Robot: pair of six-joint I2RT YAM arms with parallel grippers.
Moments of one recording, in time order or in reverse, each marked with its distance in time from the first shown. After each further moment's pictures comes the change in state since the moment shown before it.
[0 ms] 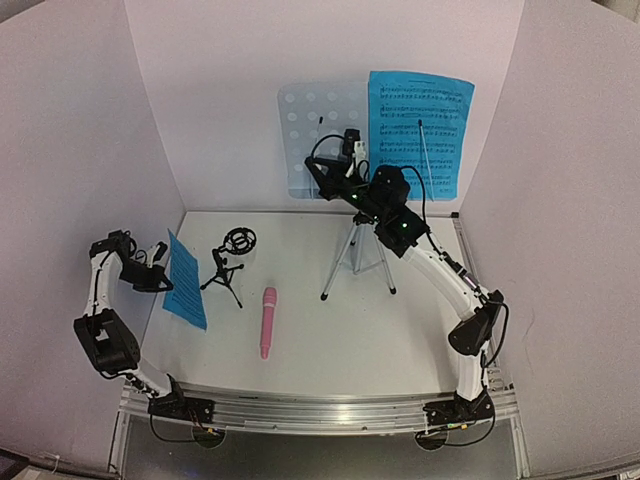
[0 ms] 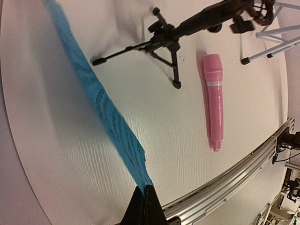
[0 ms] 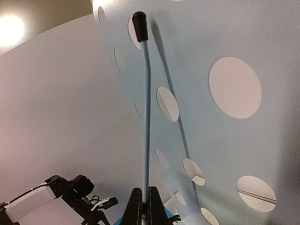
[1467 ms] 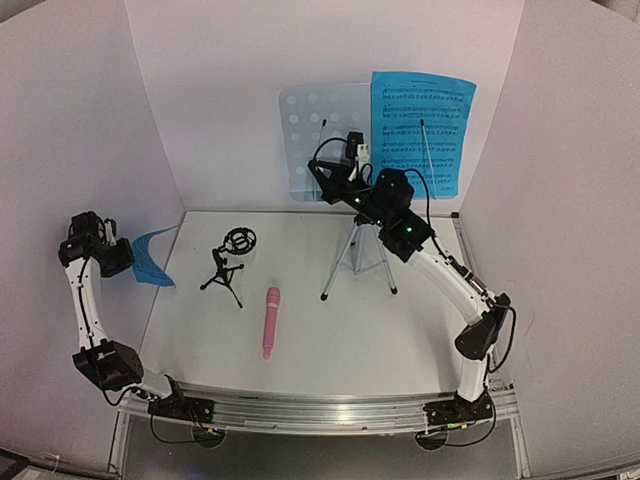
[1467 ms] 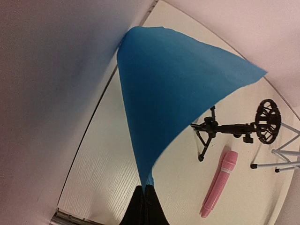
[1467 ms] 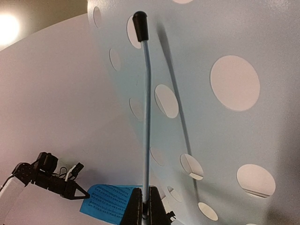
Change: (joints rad) left arm 0.087 -0.140 0.266 0.046 -0.245 -0.524; right arm 0.018 -0.068 -0.079 -0.009 0.042 -0.020
